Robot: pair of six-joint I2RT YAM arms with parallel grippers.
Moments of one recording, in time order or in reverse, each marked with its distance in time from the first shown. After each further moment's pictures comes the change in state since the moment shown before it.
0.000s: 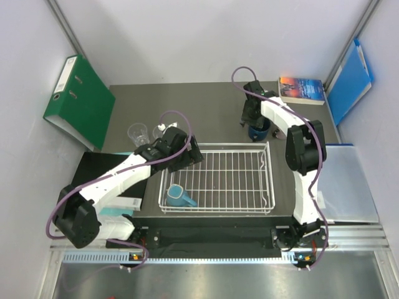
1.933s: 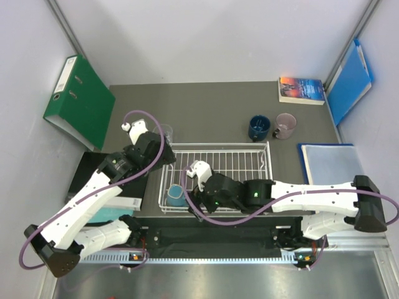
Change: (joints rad) left arm -0.023 -0.309 0.122 -0.417 -0.417 0.033; right arm 1.074 -0.873 -0.789 0.402 0.064 -0.135
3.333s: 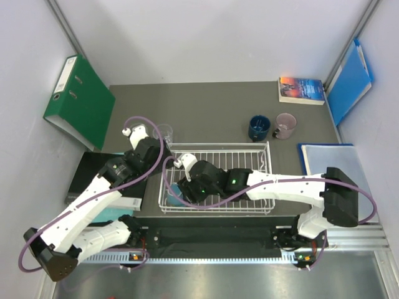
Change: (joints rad) left arm 0.000 -0.050 -0.095 0.053 0.022 -0.013; right arm -0.129 0.241 0.112 0.055 -0.132 -0.090
